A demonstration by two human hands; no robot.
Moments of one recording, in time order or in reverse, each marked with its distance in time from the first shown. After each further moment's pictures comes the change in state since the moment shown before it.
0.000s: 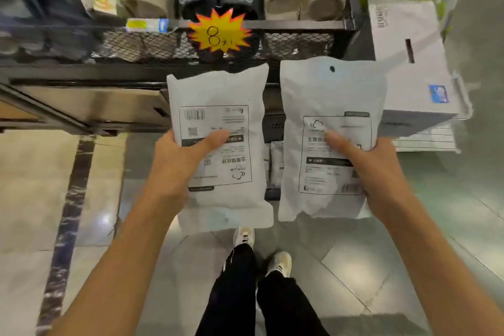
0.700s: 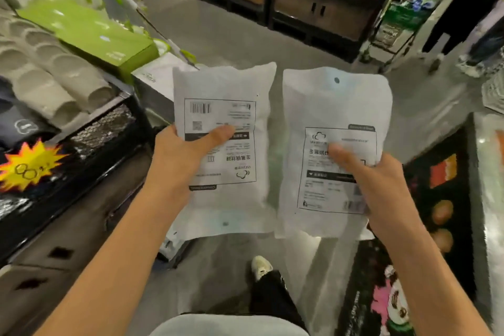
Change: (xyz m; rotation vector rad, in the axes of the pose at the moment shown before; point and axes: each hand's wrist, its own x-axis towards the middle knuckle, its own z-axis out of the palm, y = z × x) left_hand -0.182 0.066 0.094 0.240 -0.979 0.225; right_hand -0.368 0.009 -0.036 0.351 1.009 -0.085
